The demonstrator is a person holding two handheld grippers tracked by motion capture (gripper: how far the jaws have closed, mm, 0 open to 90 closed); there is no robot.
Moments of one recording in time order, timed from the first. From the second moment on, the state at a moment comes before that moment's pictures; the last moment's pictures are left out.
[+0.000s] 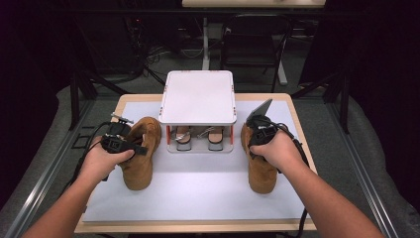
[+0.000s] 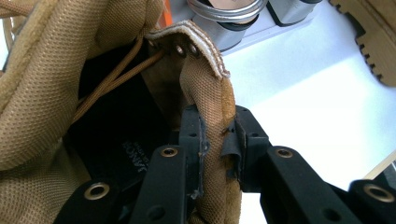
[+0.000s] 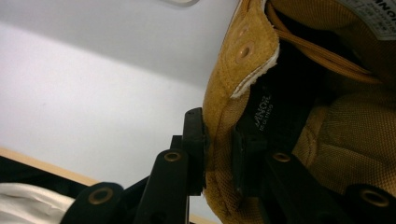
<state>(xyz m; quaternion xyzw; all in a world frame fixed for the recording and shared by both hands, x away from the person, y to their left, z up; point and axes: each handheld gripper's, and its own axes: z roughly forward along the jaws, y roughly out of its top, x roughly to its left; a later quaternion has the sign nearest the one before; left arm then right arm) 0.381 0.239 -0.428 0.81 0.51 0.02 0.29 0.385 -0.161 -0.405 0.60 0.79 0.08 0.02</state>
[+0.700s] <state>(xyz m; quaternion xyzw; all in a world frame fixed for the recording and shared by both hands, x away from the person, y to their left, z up) 0.389 0.235 -0.428 0.80 0.52 -0.01 0.29 0.383 -0.147 -0.407 0.59 0.80 0.09 0.01</state>
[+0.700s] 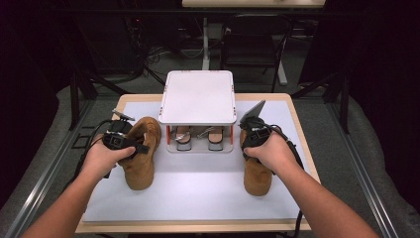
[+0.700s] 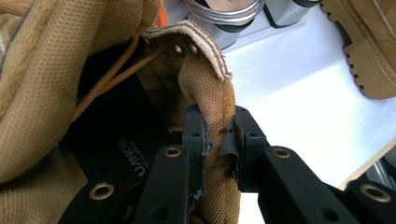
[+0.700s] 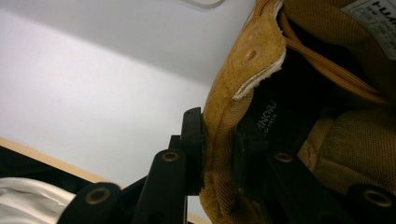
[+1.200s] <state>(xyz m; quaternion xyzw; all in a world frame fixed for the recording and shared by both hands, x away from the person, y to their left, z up) 0.386 0.235 -0.428 0.80 0.52 0.00 0.29 0.381 -0.146 -0.407 0.58 0.81 0.11 0.00</state>
